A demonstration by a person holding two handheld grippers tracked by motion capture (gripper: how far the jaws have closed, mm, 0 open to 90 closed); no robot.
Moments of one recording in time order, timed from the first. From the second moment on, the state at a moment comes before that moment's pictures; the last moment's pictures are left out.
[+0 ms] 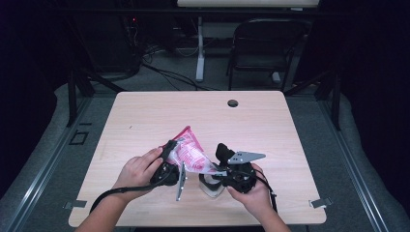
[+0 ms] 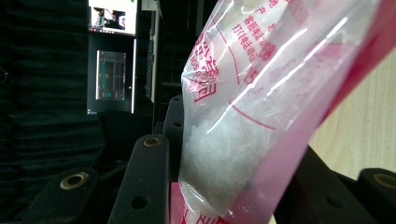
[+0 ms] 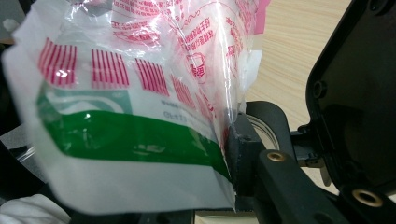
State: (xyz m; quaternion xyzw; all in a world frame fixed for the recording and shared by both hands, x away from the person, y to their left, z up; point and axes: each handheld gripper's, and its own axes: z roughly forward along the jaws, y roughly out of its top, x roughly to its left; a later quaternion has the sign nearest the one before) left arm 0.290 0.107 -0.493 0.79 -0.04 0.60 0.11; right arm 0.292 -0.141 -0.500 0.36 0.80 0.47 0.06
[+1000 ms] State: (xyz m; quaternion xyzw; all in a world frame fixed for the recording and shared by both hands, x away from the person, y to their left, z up) left arm 0.286 0.096 -0.488 0.78 -0.05 0.61 0.11; right arm 0.294 -0.140 -0.508 0.36 0.82 0.44 0.05
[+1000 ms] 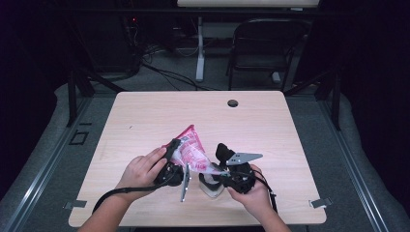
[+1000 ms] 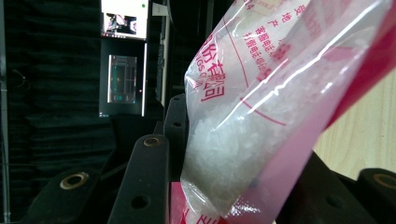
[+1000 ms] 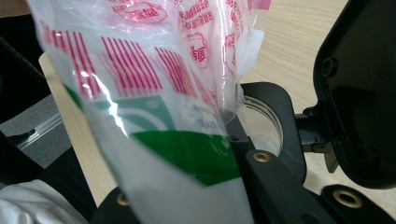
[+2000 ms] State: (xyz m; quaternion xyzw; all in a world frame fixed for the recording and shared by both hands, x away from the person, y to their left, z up) left arm 0.286 0.092 -0.485 0.78 -0.06 0.62 0.10; right arm 0.294 -0.139 -0.511 0.36 0.82 0.44 0.06
